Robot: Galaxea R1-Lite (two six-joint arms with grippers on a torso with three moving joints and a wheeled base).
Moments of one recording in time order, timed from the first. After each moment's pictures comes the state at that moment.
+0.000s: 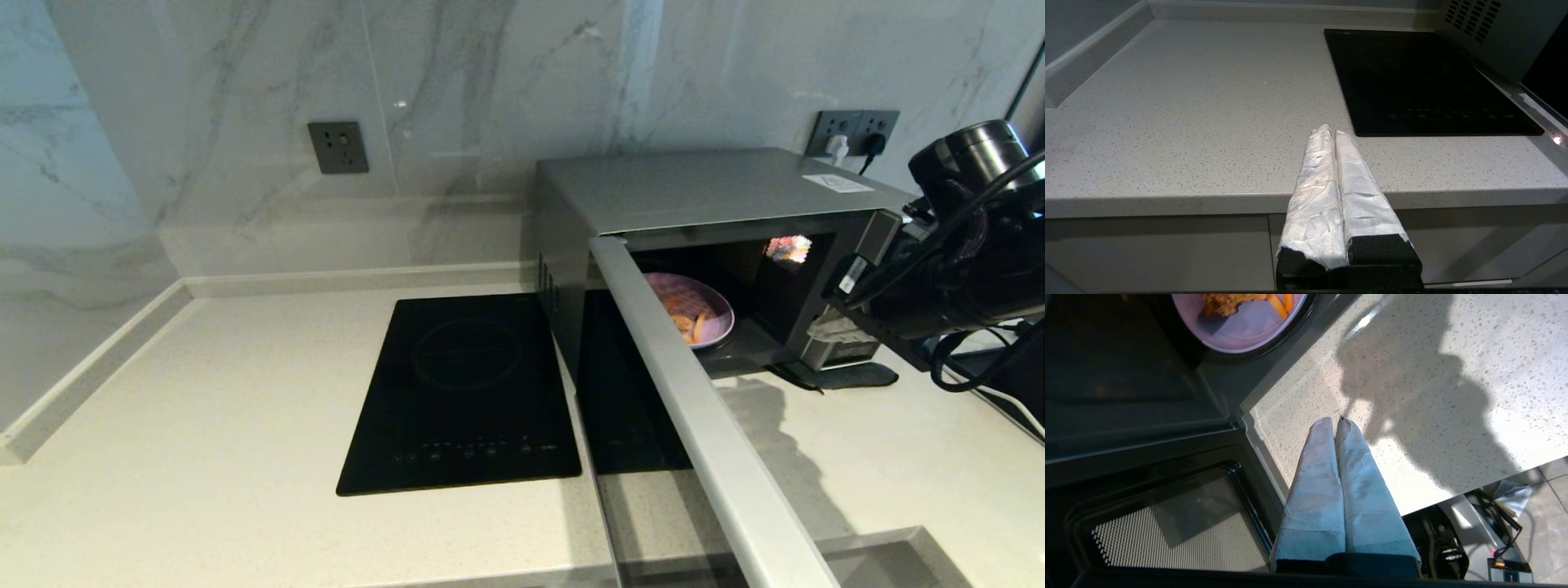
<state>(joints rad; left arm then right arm) 0.00 0.00 0.00 -0.01 0.02 -0.07 0.14 1.70 -1.46 0.57 -0.02 0.82</state>
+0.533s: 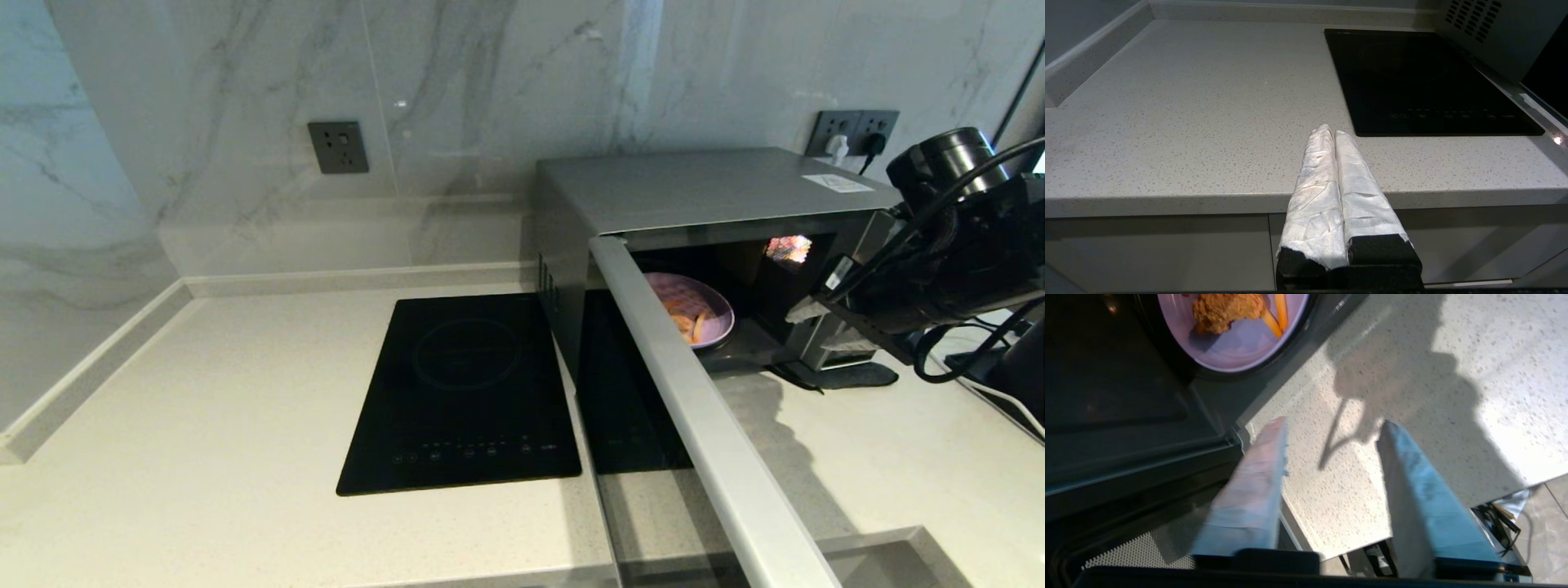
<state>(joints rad) 0.00 0.00 0.00 -0.01 0.02 -0.07 0.12 1.77 -1.52 0.58 -0.03 0.81</state>
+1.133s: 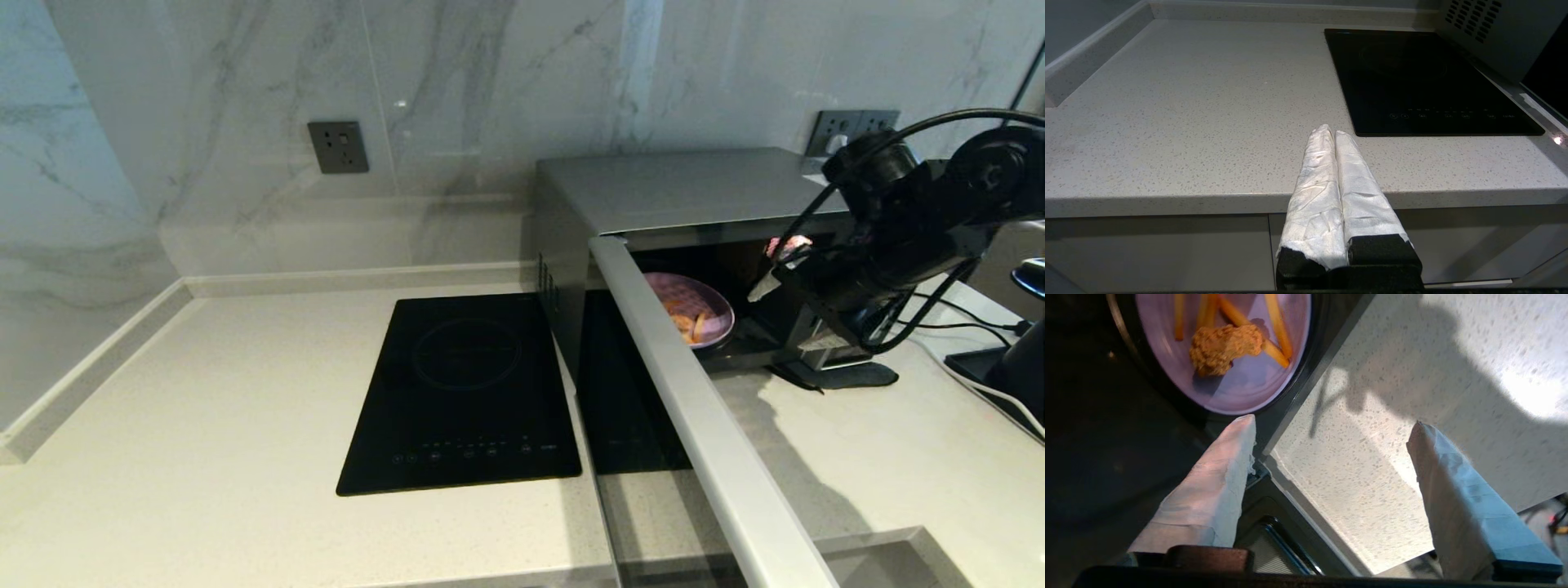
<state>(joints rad) 0.00 0.00 0.00 -0.01 0.02 -0.07 0.13 2.00 -1.87 0.80 -0.02 1.03</state>
